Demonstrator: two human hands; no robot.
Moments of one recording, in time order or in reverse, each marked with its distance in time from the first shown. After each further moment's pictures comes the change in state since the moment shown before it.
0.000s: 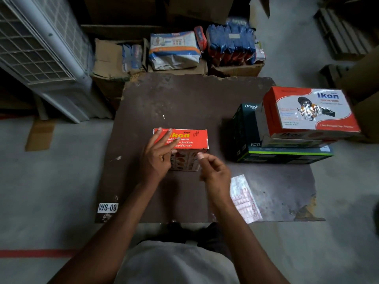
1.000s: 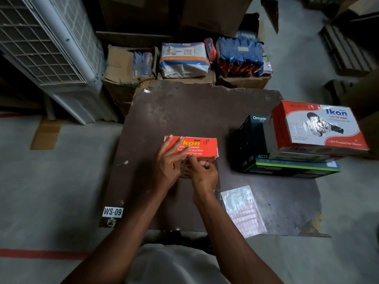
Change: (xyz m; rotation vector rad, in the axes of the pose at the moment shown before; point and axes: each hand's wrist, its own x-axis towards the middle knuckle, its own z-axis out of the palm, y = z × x) left_hand 0.000 -0.002 0.000 -0.028 -0.043 -0.035; right_hand 0.022 0.023 0.070 -0.131 0.254 0.172
